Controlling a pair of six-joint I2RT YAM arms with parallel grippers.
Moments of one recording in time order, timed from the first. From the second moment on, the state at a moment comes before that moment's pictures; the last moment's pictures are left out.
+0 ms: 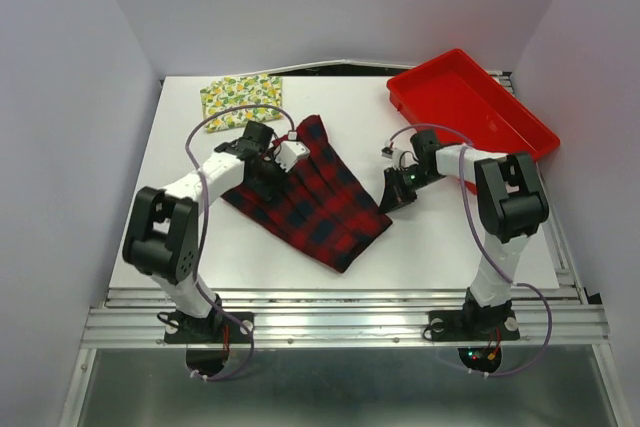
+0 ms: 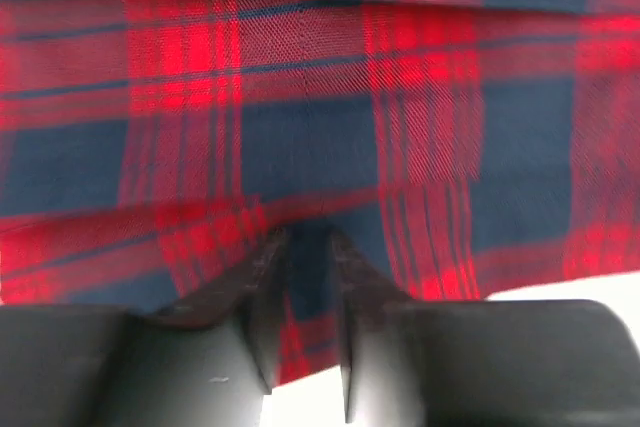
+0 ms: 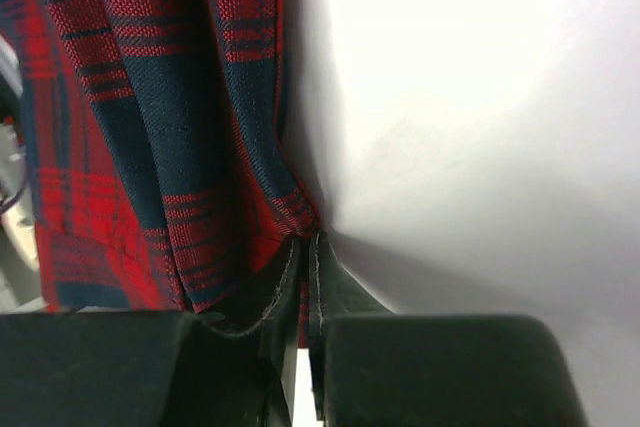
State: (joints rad) left arm -0.36 1.59 1.07 -0.57 0.24 0.47; right arm 0.23 1.94 1.17 -0.58 -0.76 -0.10
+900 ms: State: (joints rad) left arm -0.60 1.43 1.32 -0.43 0.05 0.18; right arm 0.31 1.45 0.75 -0.19 -0.75 0.46
